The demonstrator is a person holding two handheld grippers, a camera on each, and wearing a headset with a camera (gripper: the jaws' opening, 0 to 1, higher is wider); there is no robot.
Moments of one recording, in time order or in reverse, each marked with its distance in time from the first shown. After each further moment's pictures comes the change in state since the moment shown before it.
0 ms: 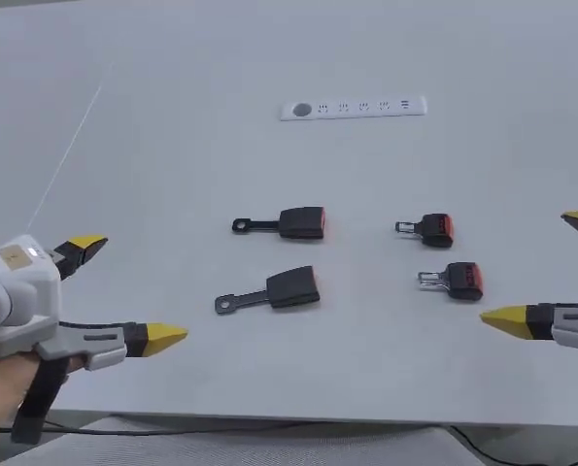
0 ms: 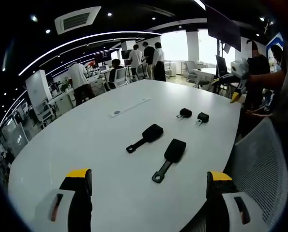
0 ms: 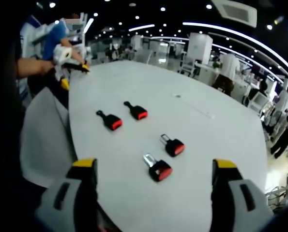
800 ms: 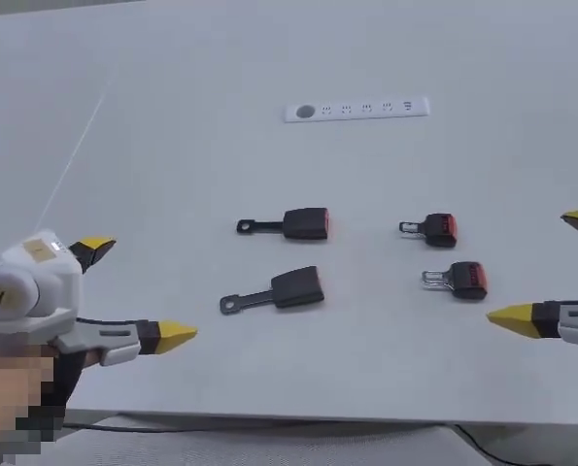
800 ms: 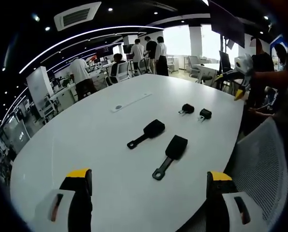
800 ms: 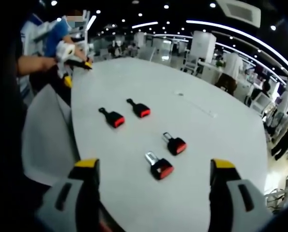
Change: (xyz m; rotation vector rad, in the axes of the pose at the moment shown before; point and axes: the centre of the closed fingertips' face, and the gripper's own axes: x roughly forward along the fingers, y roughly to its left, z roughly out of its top) left arm 0.002 -0.003 0.000 -0.017 0.055 0.027; right arm -0.001 0.004 -0.001 -0.020 0.037 0.021
